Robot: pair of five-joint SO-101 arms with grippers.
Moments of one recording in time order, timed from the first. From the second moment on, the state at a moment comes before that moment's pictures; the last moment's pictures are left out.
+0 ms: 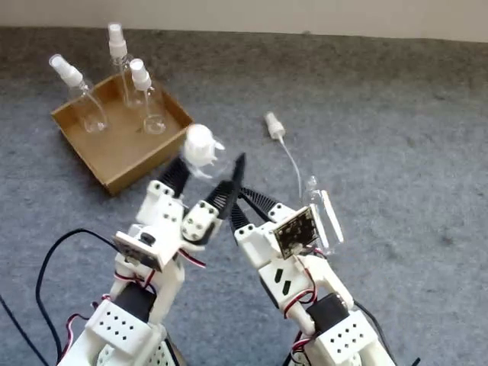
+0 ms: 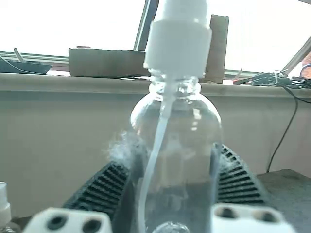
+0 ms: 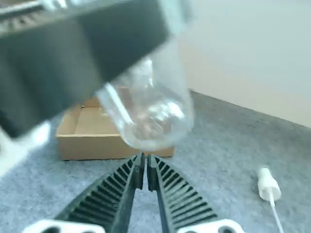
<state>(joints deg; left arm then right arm) 24.0 -81.0 96.1 -28.4 5.1 -36.3 -87.5 96.0 4.0 4.8</state>
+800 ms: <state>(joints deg) 32.2 -82.0 96.2 -19.9 4.9 -33.5 -87.3 96.0 3.8 5.1</state>
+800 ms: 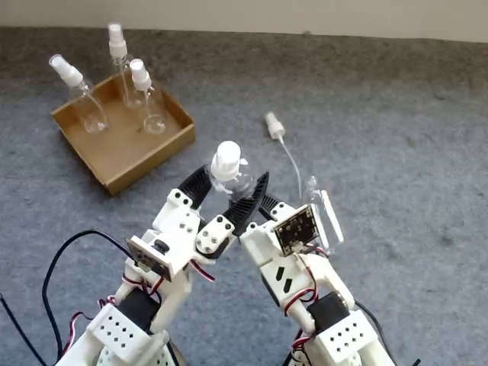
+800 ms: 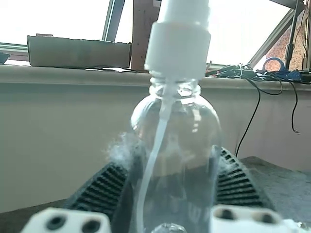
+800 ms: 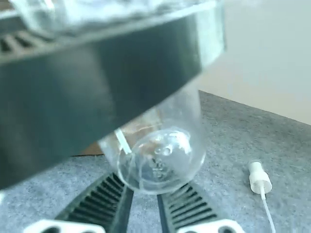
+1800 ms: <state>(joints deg) 33.7 -82.2 96.0 -13.8 5.1 -24.2 -87.1 96.0 2.2 5.1</state>
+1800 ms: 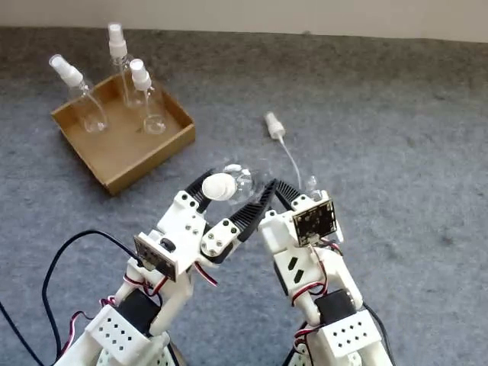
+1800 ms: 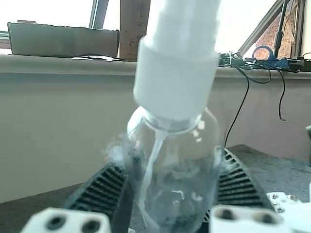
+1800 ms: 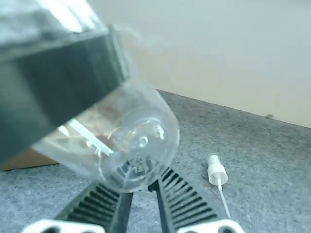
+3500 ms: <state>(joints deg) -14.5 -55.4 64.0 4.3 5.1 -22.9 -87.4 96.0 7.0 5.0</state>
